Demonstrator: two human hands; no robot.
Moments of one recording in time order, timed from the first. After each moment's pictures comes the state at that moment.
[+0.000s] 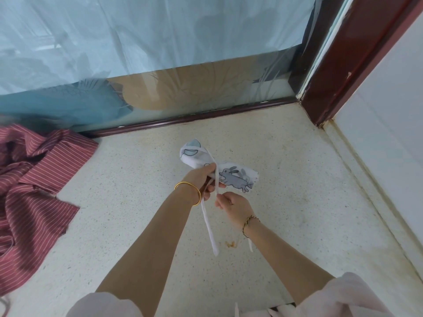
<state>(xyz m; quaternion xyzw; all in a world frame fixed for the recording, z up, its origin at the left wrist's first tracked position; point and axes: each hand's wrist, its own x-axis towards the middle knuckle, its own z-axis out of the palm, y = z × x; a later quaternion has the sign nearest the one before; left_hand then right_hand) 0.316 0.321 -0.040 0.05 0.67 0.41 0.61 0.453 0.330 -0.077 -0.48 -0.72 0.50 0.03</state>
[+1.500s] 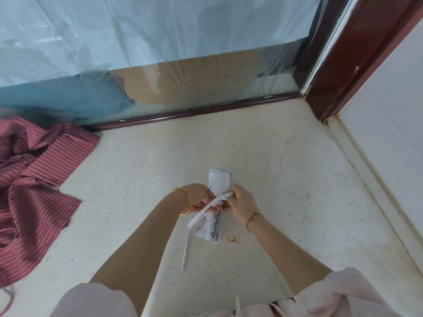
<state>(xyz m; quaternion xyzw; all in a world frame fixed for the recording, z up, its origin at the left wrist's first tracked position) 0.305 0.293 -0.072 0.17 0.67 0.20 0.69 0.457 0.335 -0.102 -0.49 -0.66 0.57 0.09</state>
